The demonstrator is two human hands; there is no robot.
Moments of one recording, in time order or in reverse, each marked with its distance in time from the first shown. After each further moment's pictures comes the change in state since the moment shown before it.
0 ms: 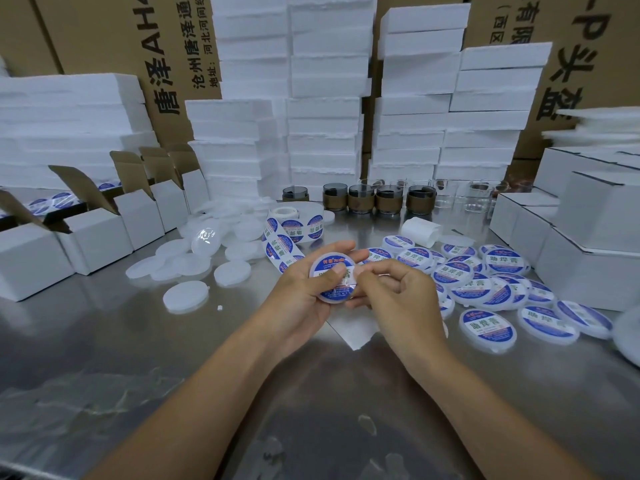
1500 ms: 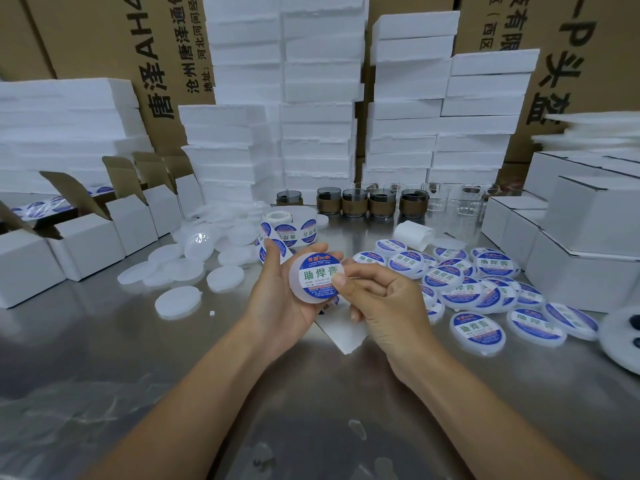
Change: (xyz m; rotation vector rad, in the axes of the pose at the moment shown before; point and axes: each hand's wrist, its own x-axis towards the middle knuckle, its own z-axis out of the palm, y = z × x) left_hand 0.007 0.003 -0.005 -0.215 0.237 -0.075; right_hand -0.002 -0.007 0.000 0.181 -0.101 0.076
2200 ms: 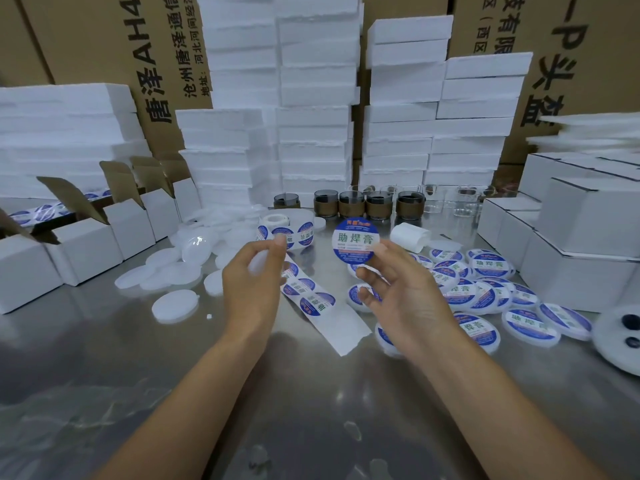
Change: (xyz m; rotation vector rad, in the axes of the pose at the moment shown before) left_hand -0.004 0.010 -0.003 0.750 0.563 0.571; right_hand 0.011 -0.021 -0.013 0.376 0.047 0.189
